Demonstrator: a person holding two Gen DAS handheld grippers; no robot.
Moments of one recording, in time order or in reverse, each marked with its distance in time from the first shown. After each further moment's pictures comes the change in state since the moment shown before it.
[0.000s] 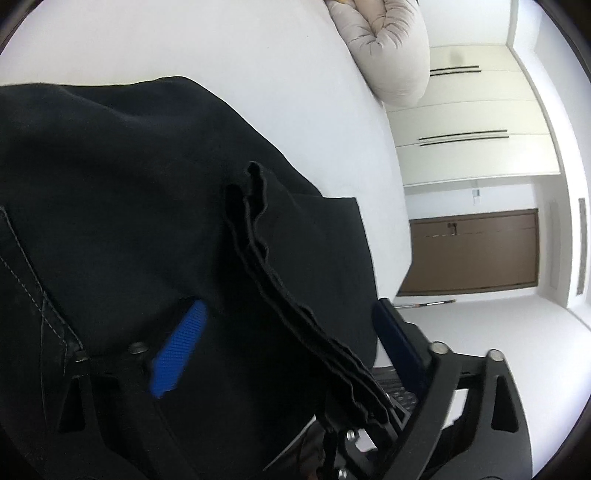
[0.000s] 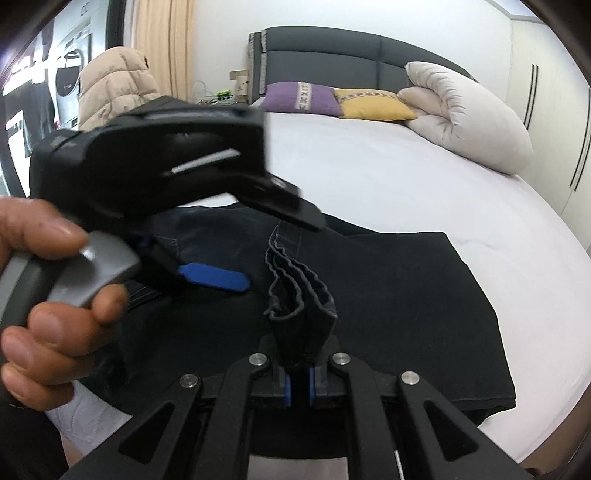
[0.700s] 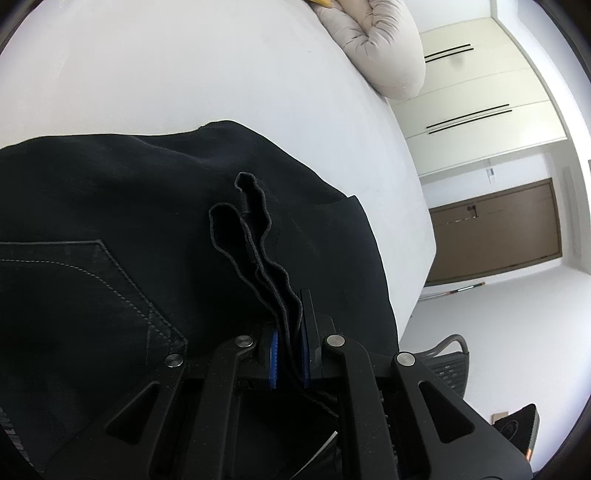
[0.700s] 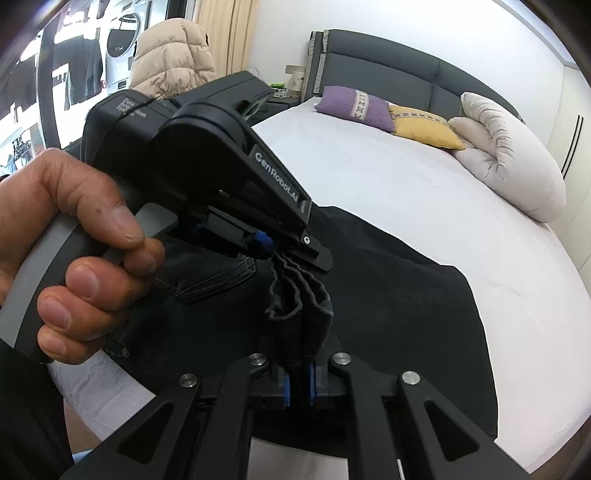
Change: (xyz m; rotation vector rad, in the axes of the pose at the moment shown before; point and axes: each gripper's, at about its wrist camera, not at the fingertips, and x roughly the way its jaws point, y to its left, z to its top) left arm -0.026 -0.016 -0.003 0.120 -0.040 0.111; right arm -0.005 0.059 0.009 -0.196 0.000 0.072
